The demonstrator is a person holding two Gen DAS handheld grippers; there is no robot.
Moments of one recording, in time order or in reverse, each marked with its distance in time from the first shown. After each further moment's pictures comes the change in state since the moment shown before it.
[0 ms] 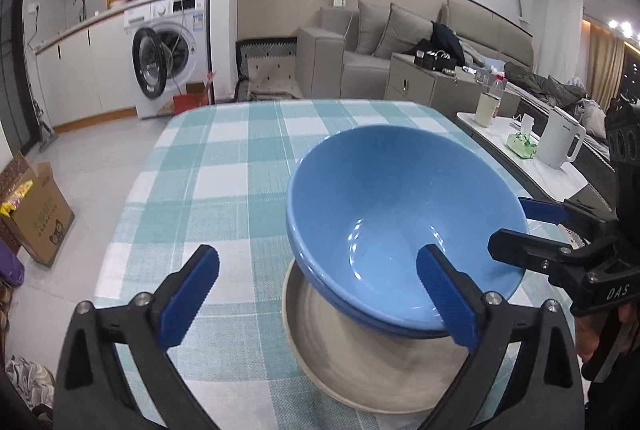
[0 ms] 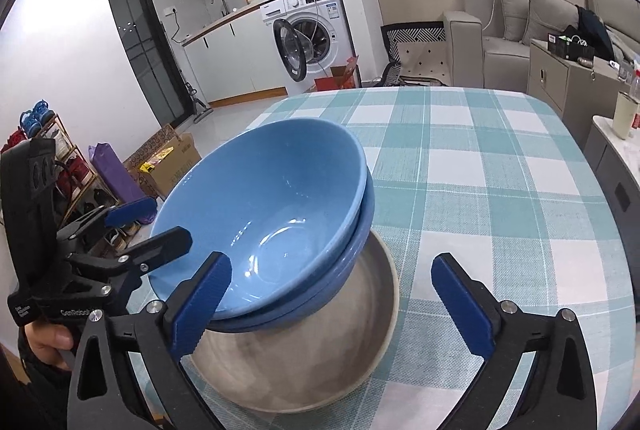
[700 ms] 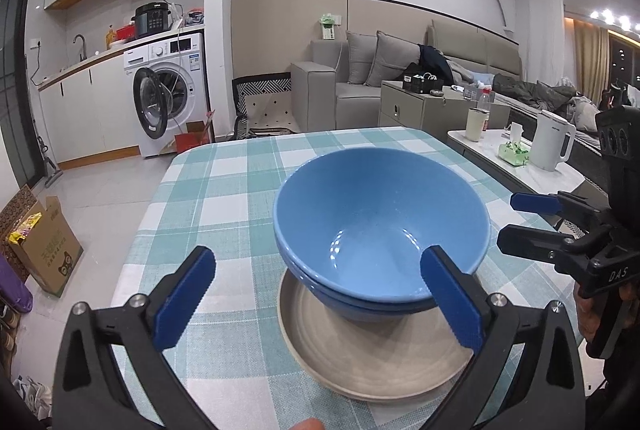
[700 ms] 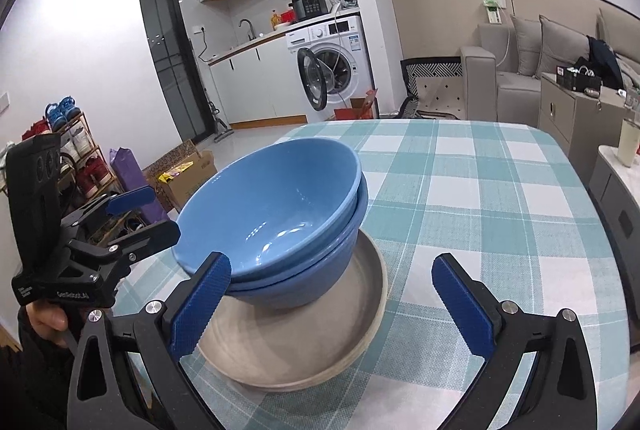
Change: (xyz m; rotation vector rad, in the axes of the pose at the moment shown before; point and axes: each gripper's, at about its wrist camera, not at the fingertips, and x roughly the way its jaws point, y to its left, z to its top) left arm -0.031 -0.014 -0.012 0.056 -0.125 0.012; right arm -0.033 -0.010 -0.022 -0.077 -0.129 0.055
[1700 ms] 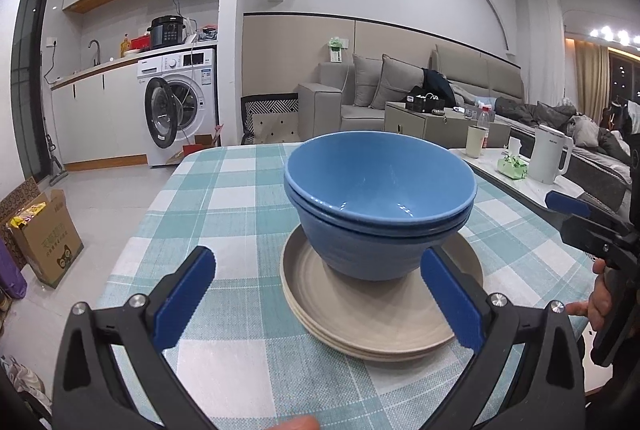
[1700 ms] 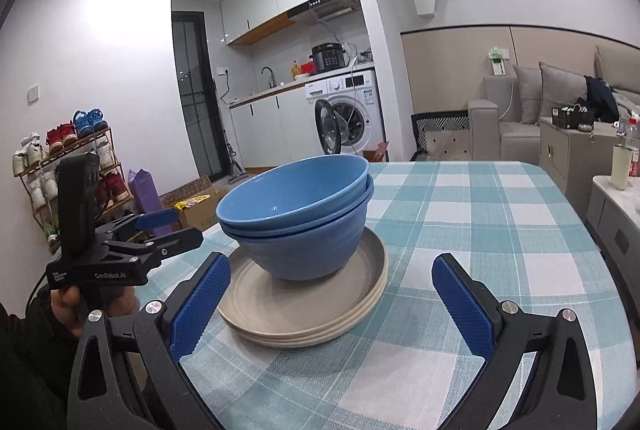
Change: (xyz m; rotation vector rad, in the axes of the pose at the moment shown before) left arm -0.026 0.003 -0.054 -0.035 -0.106 0.016; right arm -0.067 0.012 -0.069 -0.053 -0.232 0.038
